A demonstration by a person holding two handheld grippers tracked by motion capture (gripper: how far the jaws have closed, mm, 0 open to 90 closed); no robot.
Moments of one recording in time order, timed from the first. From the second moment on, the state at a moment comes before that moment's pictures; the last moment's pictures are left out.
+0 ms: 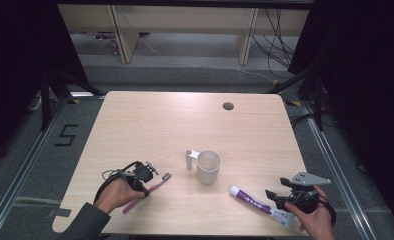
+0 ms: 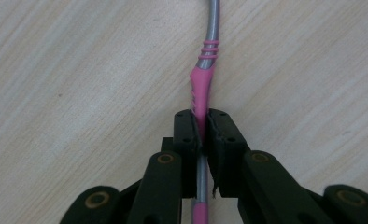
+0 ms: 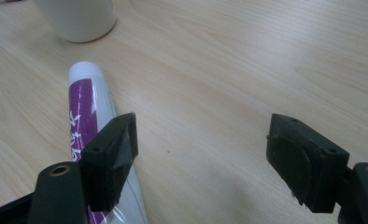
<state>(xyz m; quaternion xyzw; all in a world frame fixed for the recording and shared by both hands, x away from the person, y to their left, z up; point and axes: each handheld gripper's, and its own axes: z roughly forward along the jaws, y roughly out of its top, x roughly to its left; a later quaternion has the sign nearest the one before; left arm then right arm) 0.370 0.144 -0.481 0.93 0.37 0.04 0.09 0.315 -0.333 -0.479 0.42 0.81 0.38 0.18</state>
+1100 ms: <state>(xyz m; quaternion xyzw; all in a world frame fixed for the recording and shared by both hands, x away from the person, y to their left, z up) 0.377 0.153 -0.459 0.93 0.33 0.07 0.14 0.315 -0.334 -0.478 0.43 0.80 0.39 0.18</state>
